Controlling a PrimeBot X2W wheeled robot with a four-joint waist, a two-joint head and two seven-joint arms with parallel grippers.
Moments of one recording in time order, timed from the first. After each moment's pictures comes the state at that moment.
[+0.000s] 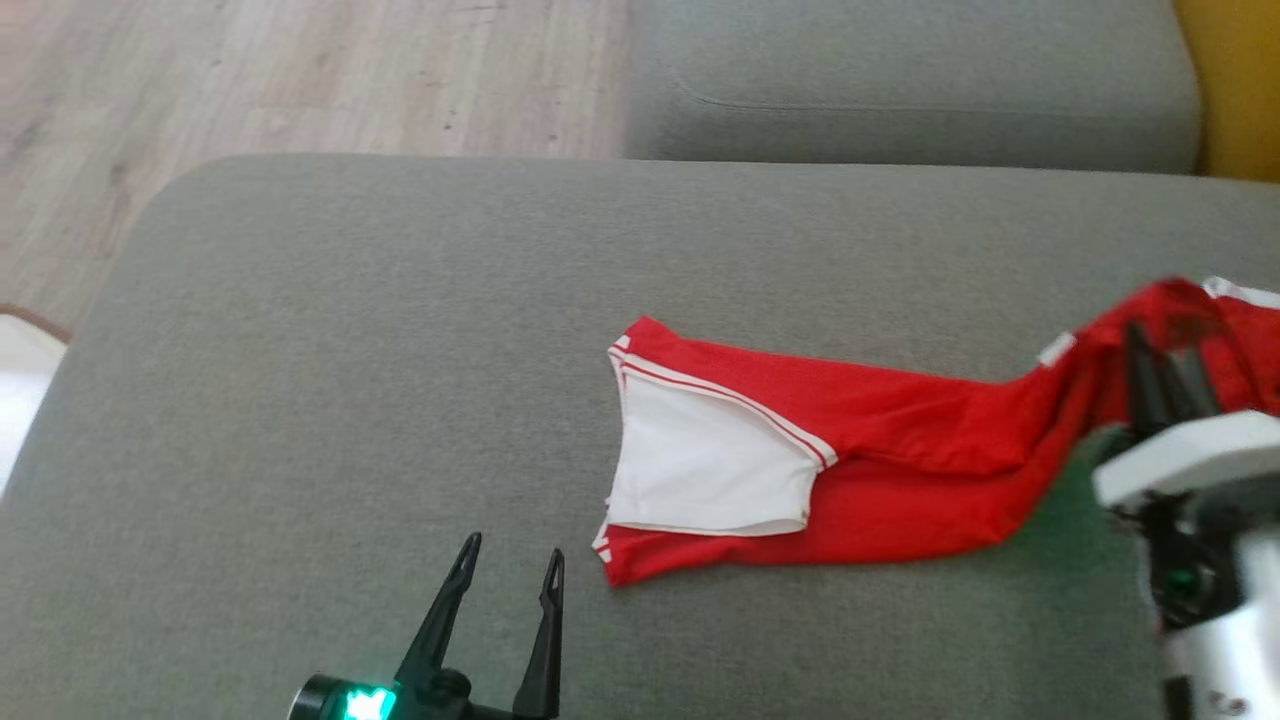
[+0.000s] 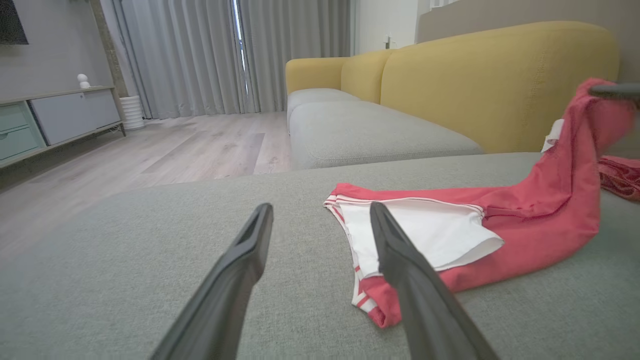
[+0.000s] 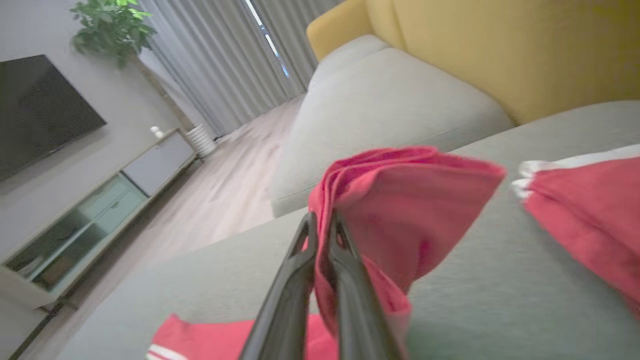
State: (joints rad) left arm 0.12 0.13 -0.48 0.08 -0.12 0.19 -0.25; right arm -0.22 -0.19 -0.10 0.37 0.61 0.12 0.09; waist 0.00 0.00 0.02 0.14
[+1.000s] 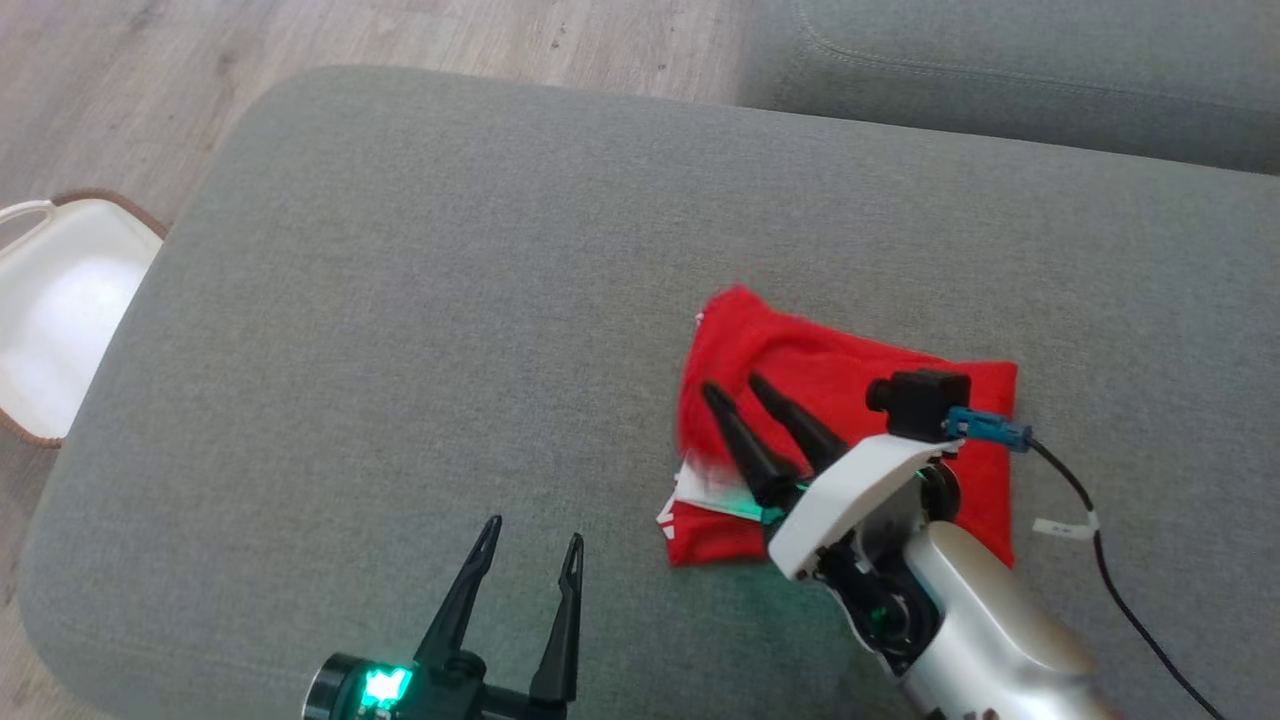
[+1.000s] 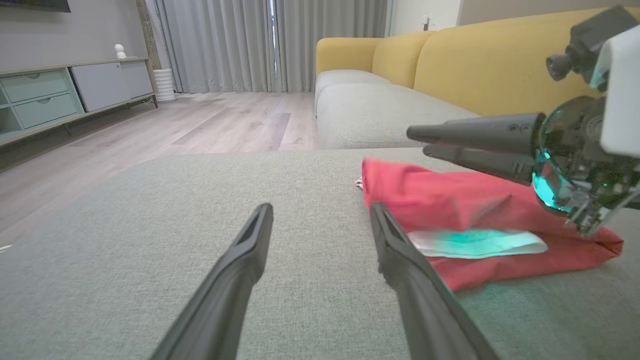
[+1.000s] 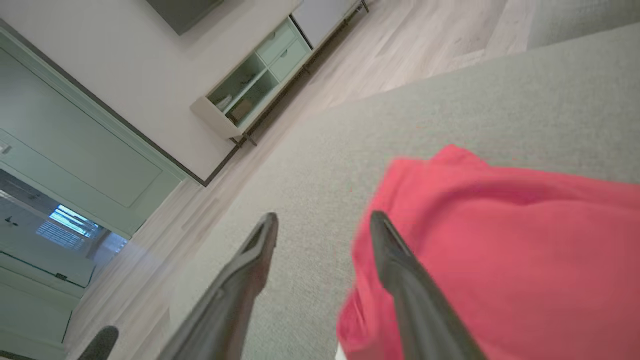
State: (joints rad) left arm 0.10 0.08 -0.45 0.10 -0.09 0.12 -0.25; right arm -0.34 -0.06 0.55 0.45 0.77 0.12 0.06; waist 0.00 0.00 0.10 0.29
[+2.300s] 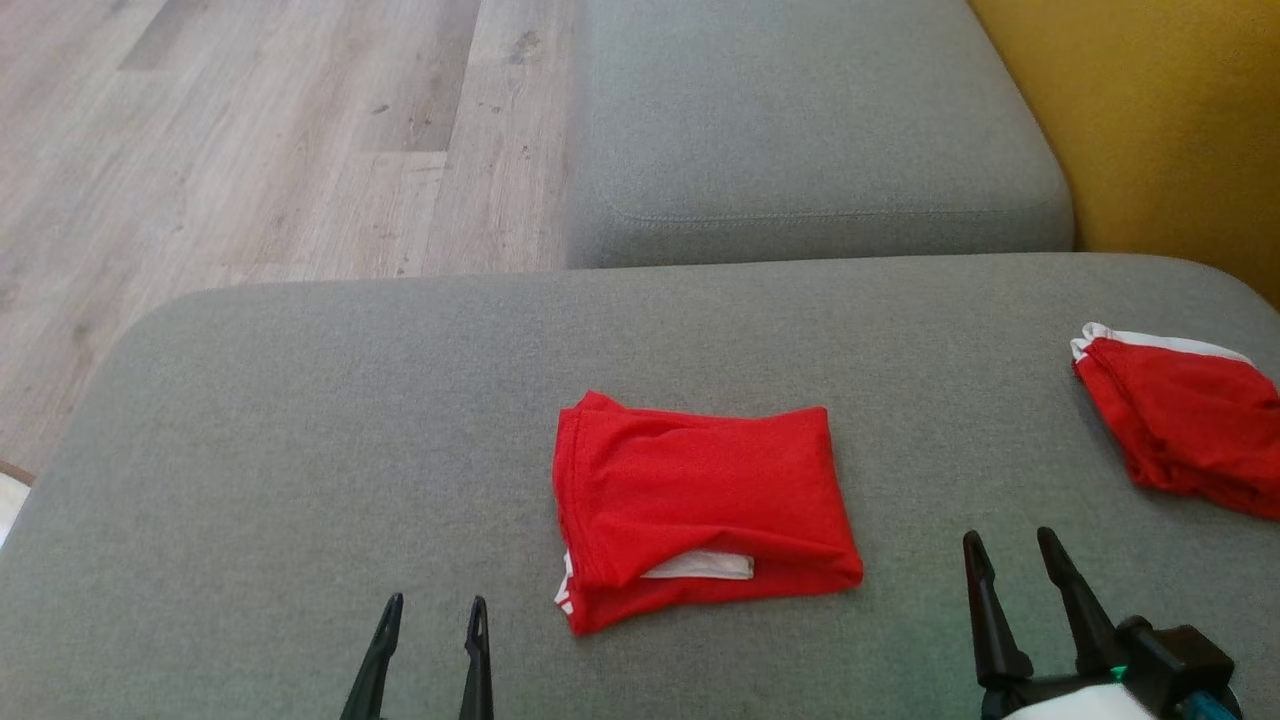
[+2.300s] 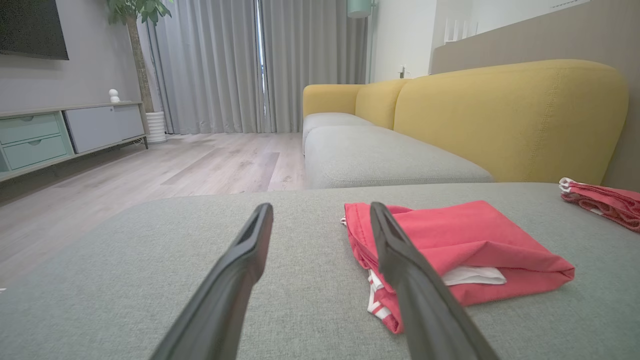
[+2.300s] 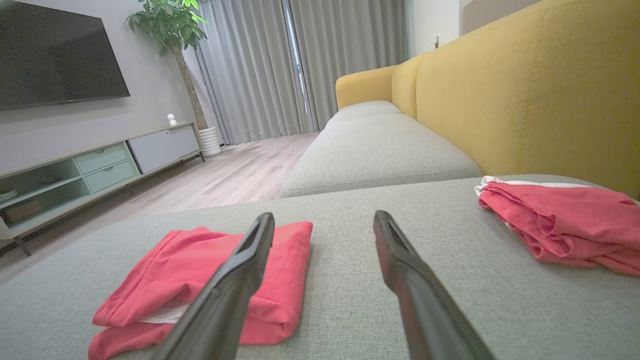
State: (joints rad) left arm 0.26 0.07 -0.29 0.08 -0.10 0.12 -0.25; right arm 0.20 -0.08 0.09 0.18 0.24 0.12 -0.25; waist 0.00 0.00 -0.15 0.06
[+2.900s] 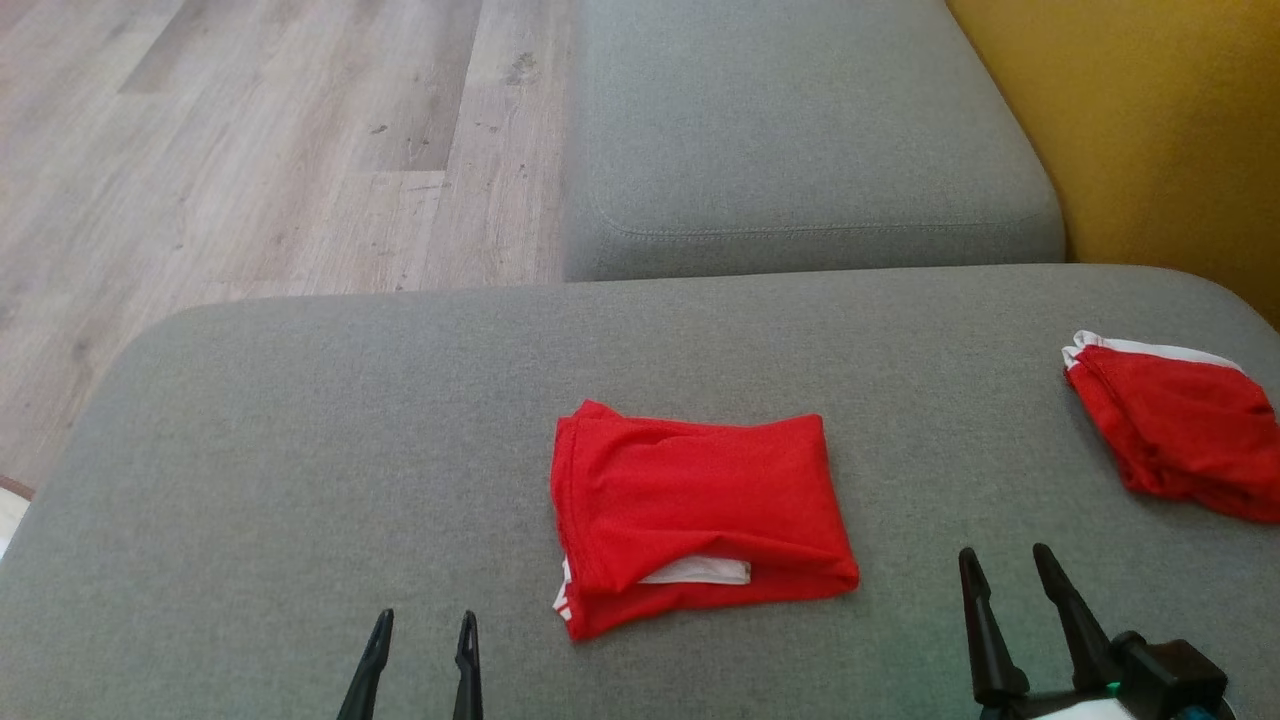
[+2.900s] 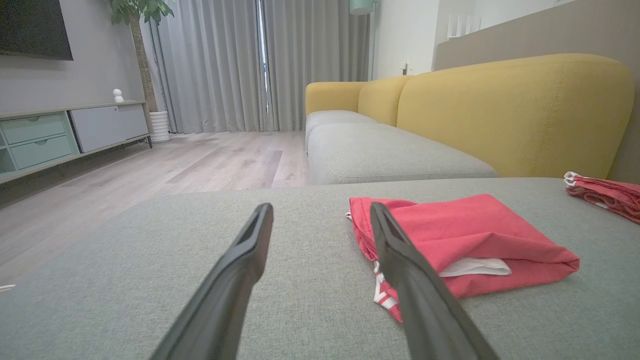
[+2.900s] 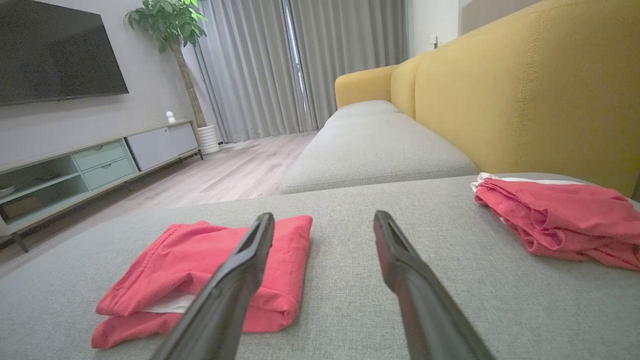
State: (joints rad) left arm 0.28 0.07 -0.26 0.09 -0.10 0.11 -0.25; right arm 0.22 -0.07 0.09 0.18 0.22 0.12 -0.25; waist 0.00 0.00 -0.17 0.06
